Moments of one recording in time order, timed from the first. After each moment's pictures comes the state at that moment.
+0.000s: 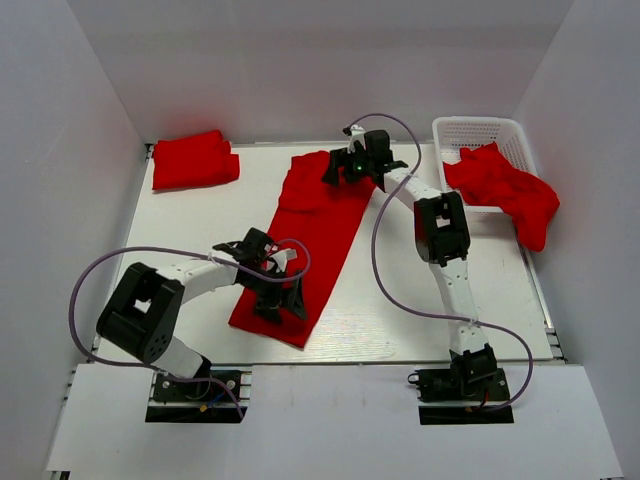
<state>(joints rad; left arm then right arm) -0.50 1.51 0.72 -0.51 0.63 -0.38 0.35 2.57 2.10 -0.09 -0.50 0.12</state>
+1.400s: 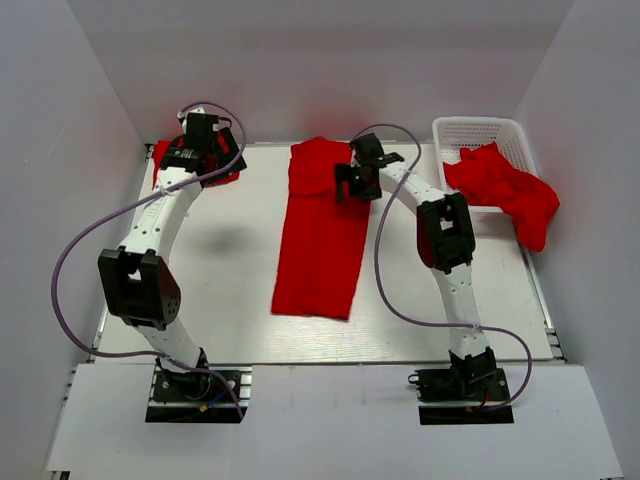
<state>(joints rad) -0.17 1.70 1.63 -0.69 -0.27 -0.48 0.45 2.38 2.00 -0.62 -0.09 0.27</state>
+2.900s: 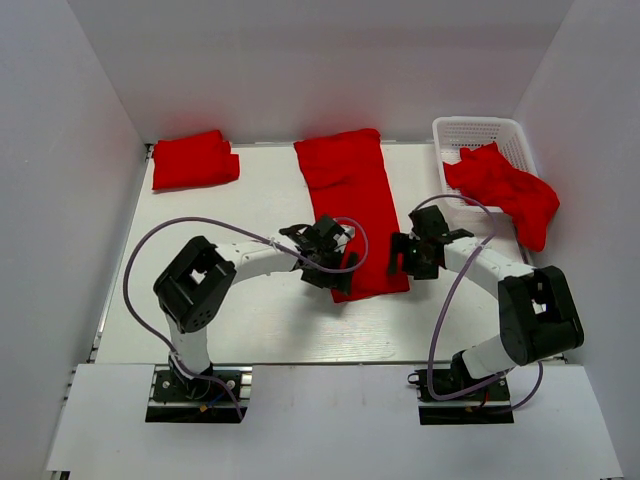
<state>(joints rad) -0.82 1.84 1.17 -0.42 0.18 -0.42 0.34 1.47 0.80 -0.45 -0.09 0.37</state>
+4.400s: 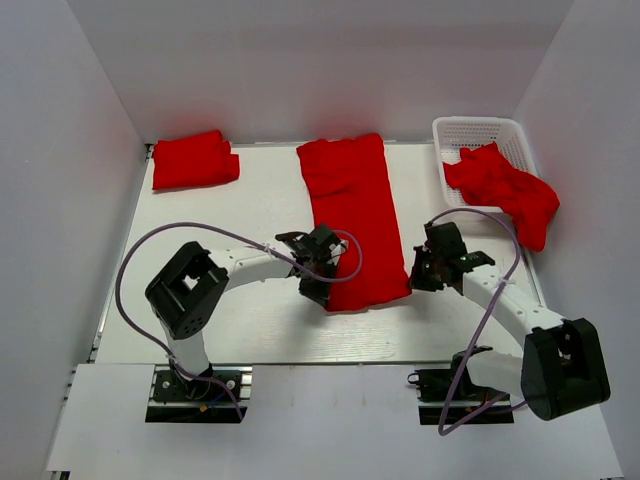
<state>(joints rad) -0.85 1.78 1.10 -0.53 0.20 -0.45 0.33 1.18 0.64 -0.50 -0.09 0.44</state>
